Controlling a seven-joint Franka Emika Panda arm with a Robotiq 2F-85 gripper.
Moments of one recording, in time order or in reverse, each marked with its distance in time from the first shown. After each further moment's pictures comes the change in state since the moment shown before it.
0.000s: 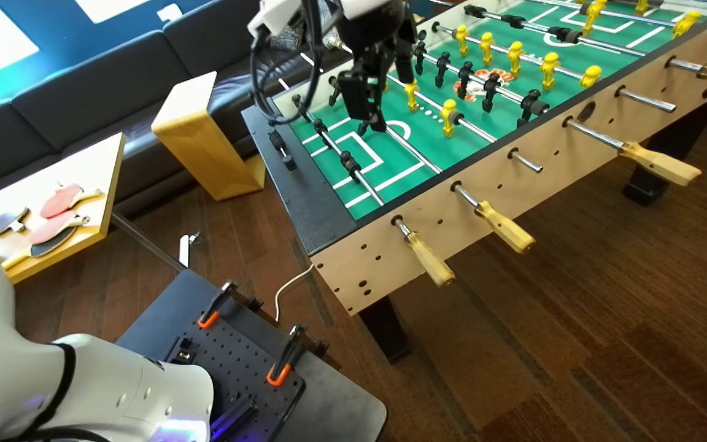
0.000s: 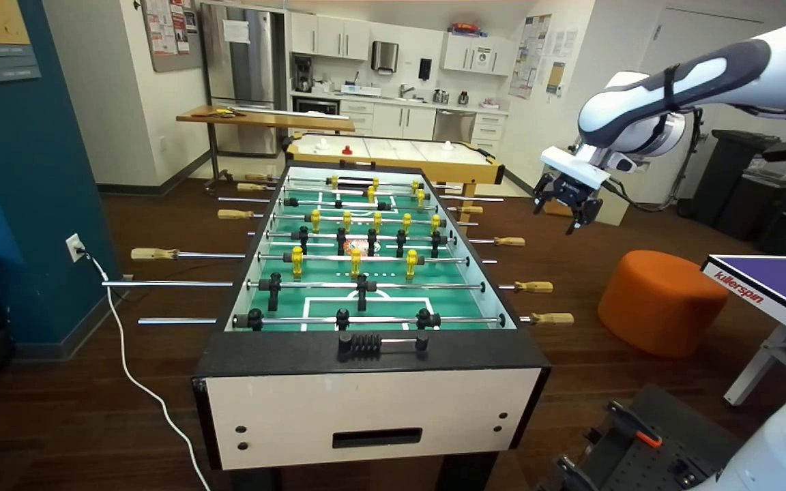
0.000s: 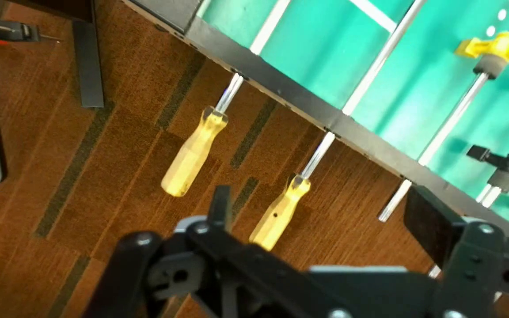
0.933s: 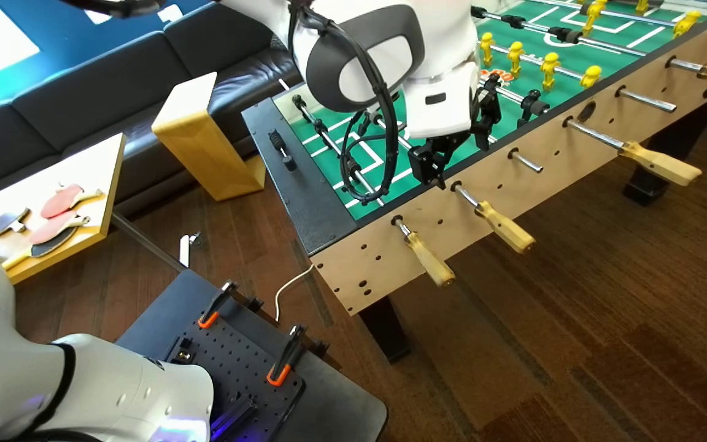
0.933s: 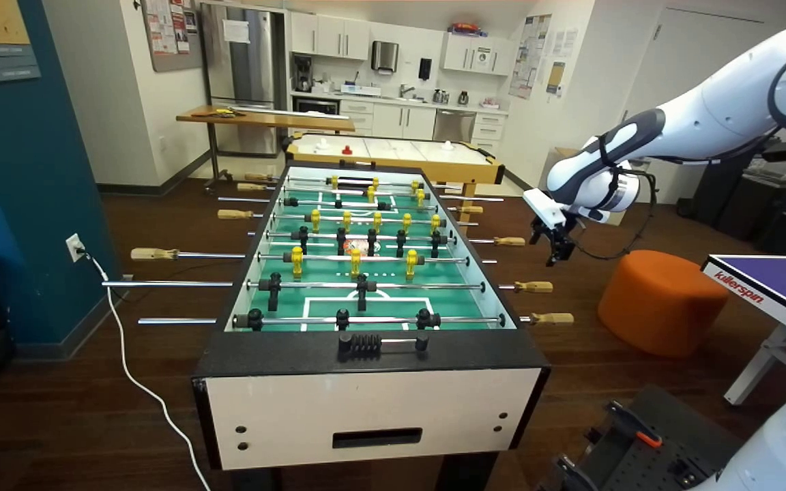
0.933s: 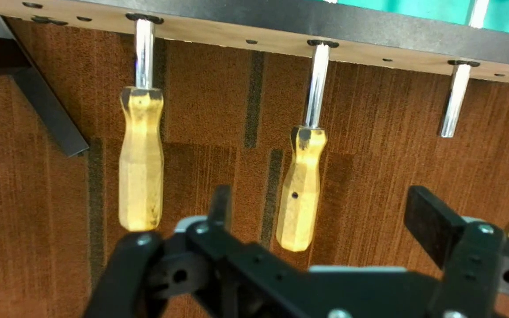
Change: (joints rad) arm 0.002 0.334 -0.070 0.045 0.108 0.337 0.267
